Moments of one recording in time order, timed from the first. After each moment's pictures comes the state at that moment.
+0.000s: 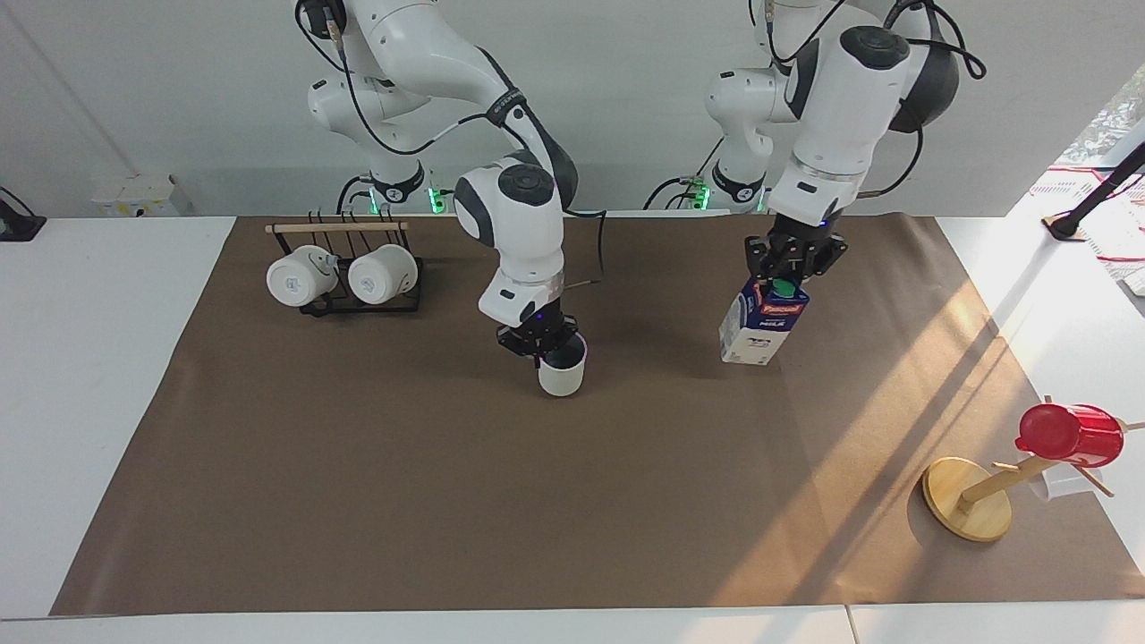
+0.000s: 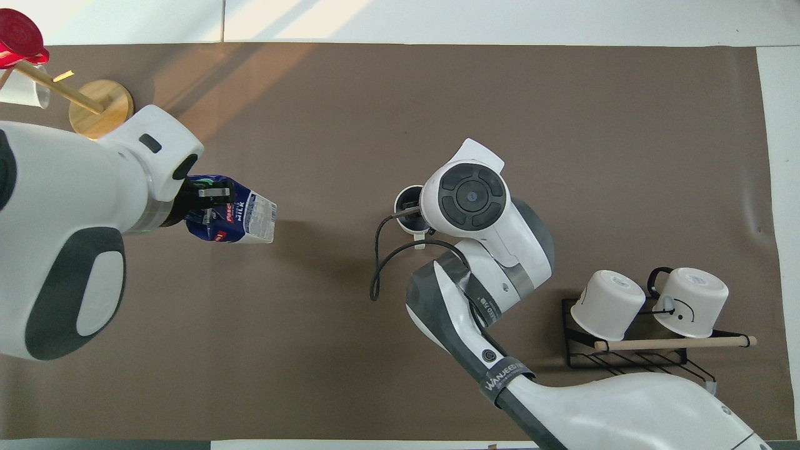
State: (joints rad) left arm -0.12 -0.11 -0.25 -1.94 0.00 2.00 -0.36; right arm 0.51 0.32 0.04 -1.85 -0.10 2.30 0.44
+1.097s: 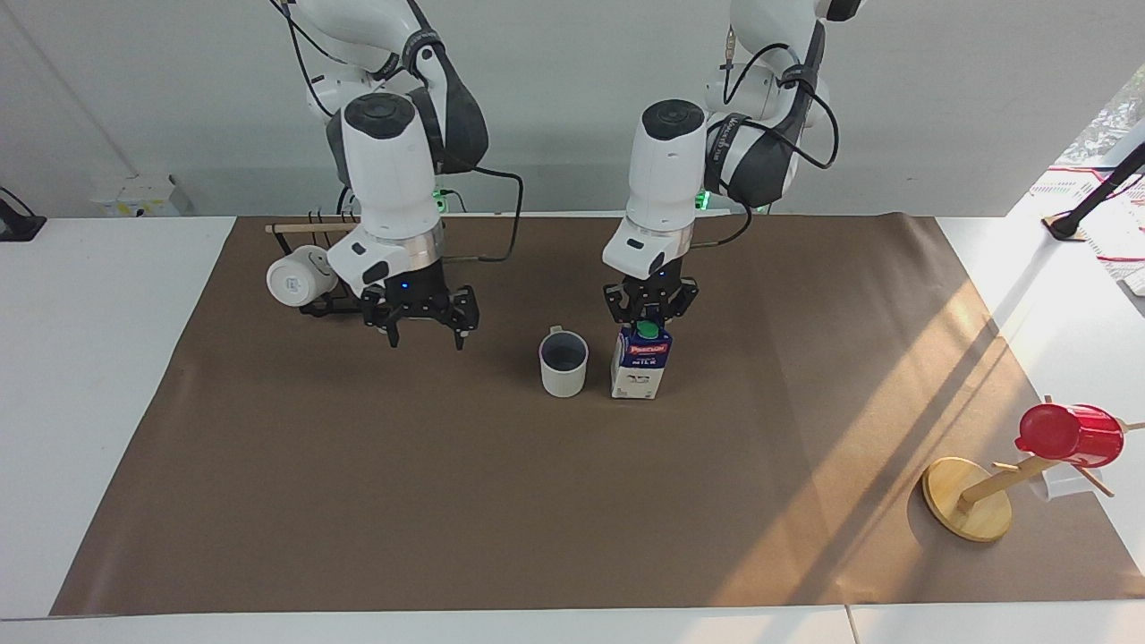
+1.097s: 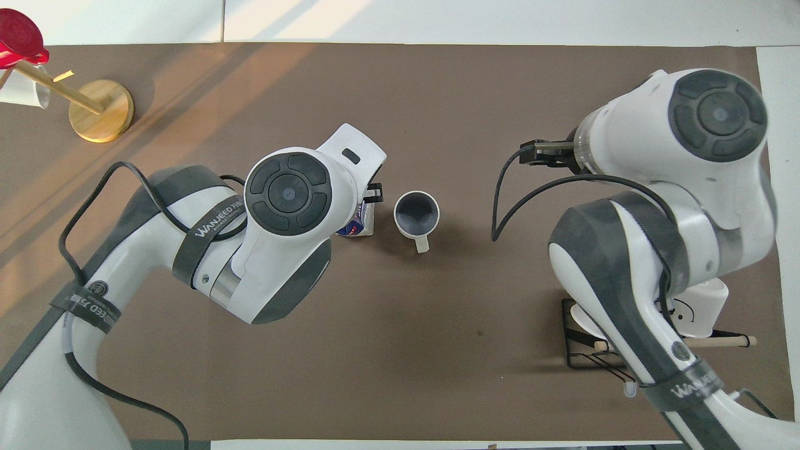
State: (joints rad) left arm -0.39 0.18 -0.26 -1.81 0.17 2.13 -0.74; right arm 0.24 0.08 0.02 -1.79 -0.10 2.03 0.40
